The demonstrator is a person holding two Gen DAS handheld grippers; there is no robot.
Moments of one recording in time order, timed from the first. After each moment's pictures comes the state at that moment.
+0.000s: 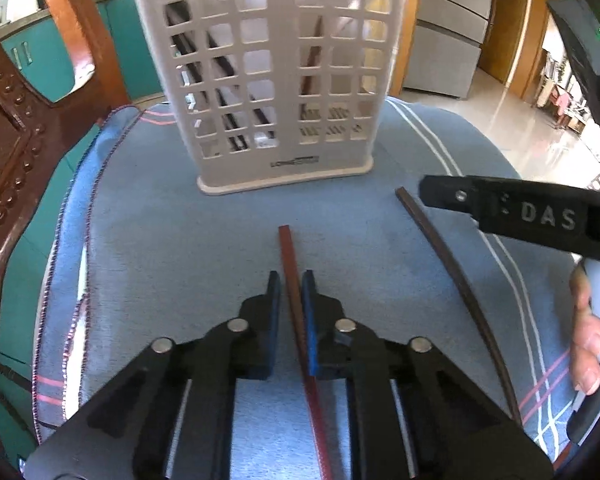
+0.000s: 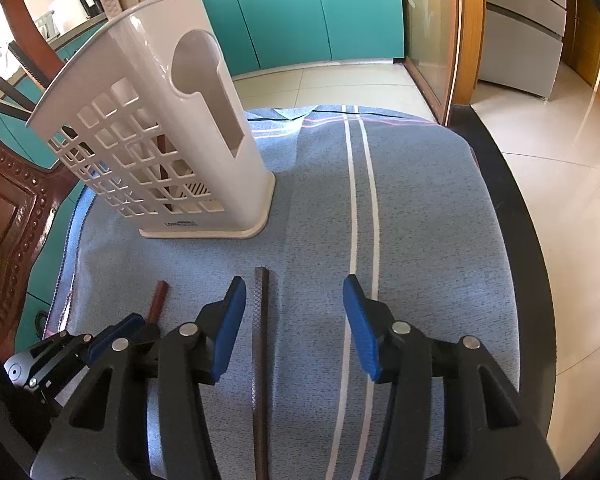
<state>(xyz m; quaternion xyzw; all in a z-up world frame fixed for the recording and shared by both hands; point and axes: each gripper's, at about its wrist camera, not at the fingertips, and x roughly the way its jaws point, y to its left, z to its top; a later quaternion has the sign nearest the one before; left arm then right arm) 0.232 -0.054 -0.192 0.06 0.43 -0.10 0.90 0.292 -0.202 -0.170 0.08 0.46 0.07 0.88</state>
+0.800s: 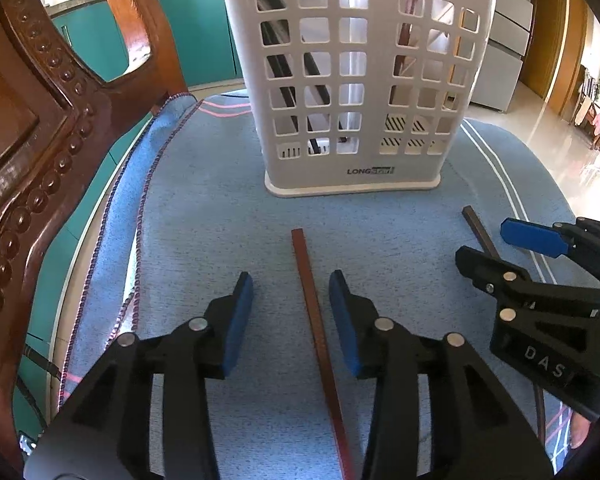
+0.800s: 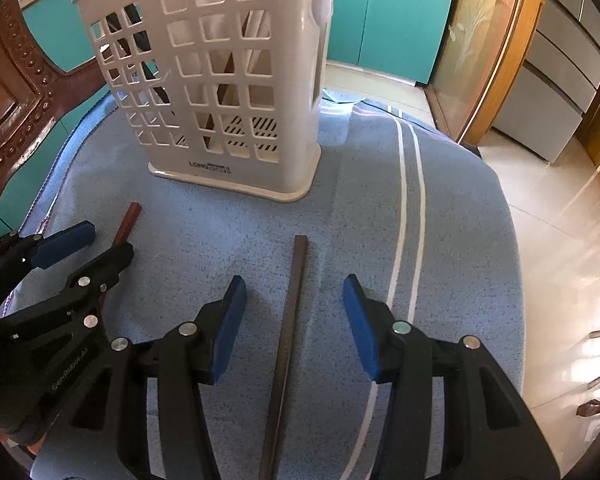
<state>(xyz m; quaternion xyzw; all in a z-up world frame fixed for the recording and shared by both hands) 0.241 -0.031 -0.194 0.04 0.43 -0.04 0.90 0.279 -0.153 -0.185 -0.06 0.46 0.08 0.88</state>
